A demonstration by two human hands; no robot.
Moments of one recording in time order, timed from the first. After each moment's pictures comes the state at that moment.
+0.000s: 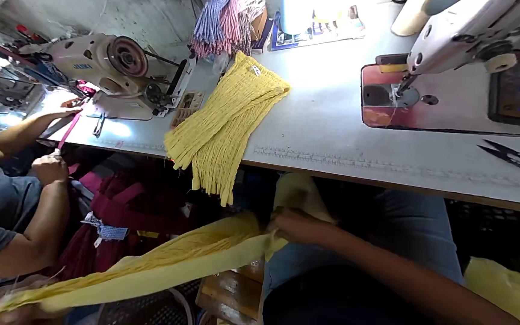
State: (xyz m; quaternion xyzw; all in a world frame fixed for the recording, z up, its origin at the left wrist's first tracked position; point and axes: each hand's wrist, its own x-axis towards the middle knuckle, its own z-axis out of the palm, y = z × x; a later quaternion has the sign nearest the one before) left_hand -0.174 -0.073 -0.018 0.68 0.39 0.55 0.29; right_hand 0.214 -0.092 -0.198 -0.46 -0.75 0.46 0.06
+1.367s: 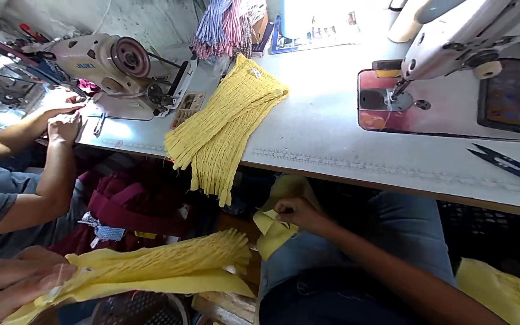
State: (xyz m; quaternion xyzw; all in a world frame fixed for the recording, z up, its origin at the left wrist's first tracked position) left_hand -0.175 -0.042 0.008 0.84 0.26 0.41 0.26; right_hand 0.239 -0.100 -0.212 -0.56 -0.53 0.57 0.29
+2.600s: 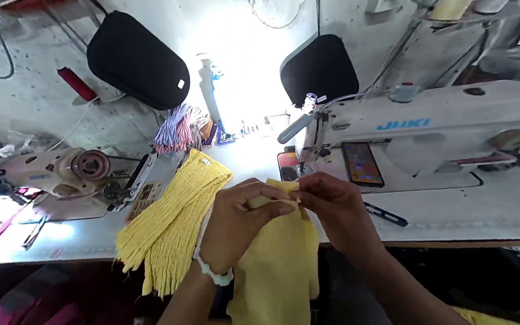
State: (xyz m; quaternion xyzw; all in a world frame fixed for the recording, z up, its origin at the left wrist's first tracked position) left_hand 0.192 -0.031 0.034 0.83 0.10 0.34 0.43; right_hand 0.347 -0.139 -0.019 -0.40 -0.49 0.19 0.76
